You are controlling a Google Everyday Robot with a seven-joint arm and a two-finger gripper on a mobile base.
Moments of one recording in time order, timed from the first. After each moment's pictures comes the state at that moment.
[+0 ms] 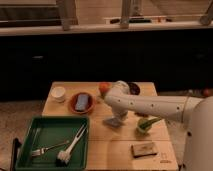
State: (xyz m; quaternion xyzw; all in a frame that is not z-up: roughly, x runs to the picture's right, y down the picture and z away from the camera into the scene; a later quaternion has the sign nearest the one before) arm 0.080 0.184 0.835 -0.31 0.00 -0.21 0.93
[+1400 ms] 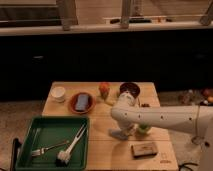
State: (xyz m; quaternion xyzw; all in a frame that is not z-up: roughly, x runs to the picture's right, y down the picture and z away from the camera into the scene) arm 0.133 0.237 0.809 -0.34 0.02 -0.19 0.92
